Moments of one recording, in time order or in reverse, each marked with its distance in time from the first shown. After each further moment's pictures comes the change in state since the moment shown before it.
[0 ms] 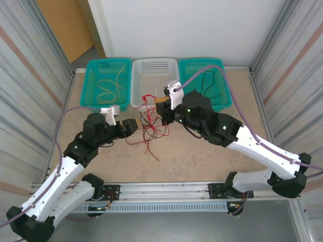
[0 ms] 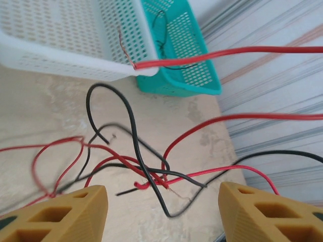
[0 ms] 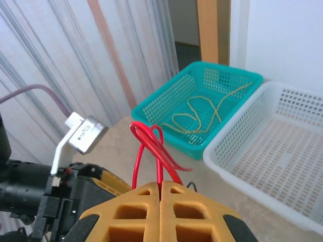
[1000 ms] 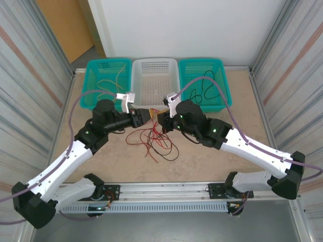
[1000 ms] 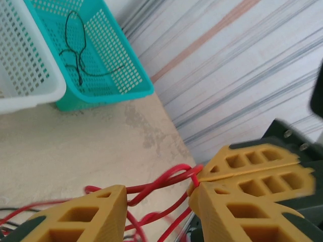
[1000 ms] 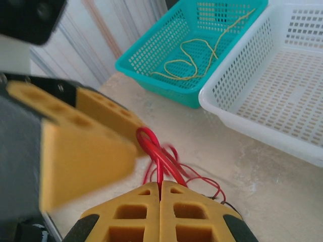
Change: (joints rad) left arm -0.121 0.246 0.162 0.197 0.118 0.034; right arm -0.032 0.002 -0.202 0.041 -0.071 0.122
